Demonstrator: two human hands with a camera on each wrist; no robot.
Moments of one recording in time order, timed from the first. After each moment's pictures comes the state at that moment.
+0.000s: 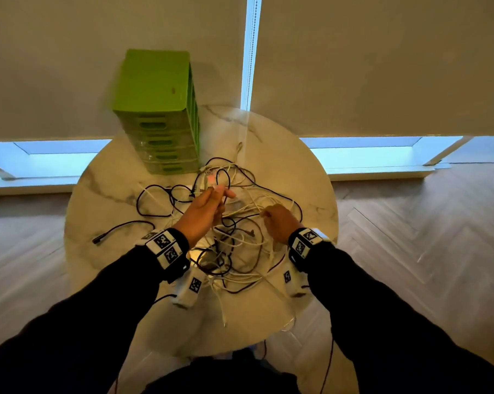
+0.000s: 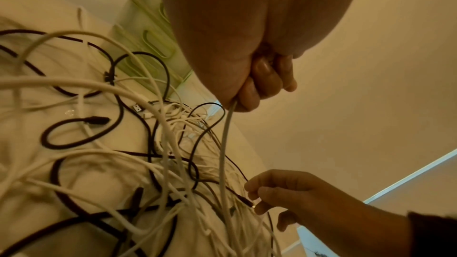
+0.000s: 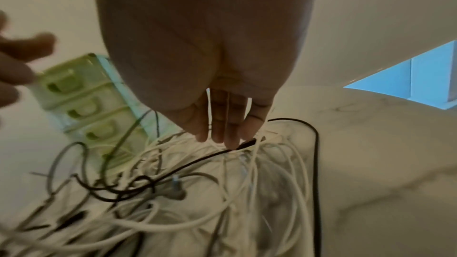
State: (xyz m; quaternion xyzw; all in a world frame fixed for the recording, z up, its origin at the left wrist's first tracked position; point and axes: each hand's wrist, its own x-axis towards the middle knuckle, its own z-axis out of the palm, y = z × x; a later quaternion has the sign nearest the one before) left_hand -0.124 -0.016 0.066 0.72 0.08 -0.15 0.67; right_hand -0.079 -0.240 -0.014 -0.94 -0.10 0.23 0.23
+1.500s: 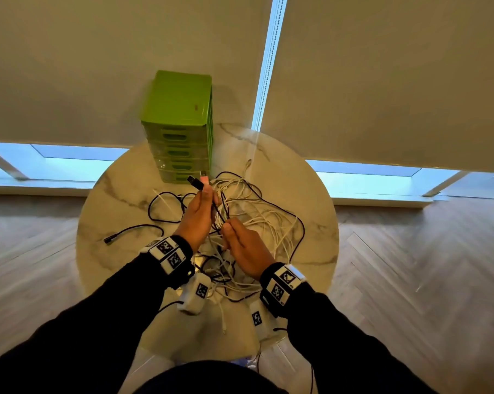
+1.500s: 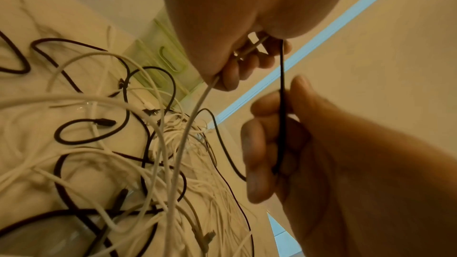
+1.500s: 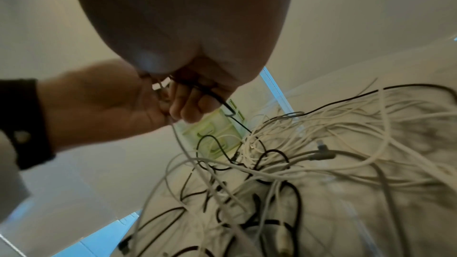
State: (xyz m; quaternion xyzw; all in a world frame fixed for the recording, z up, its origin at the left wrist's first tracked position) left_hand -0.139 -0.003 0.081 0.73 0.11 0.01 0.68; right_hand -0.159 -0.153 0.053 -0.85 -0.20 0.14 0.48
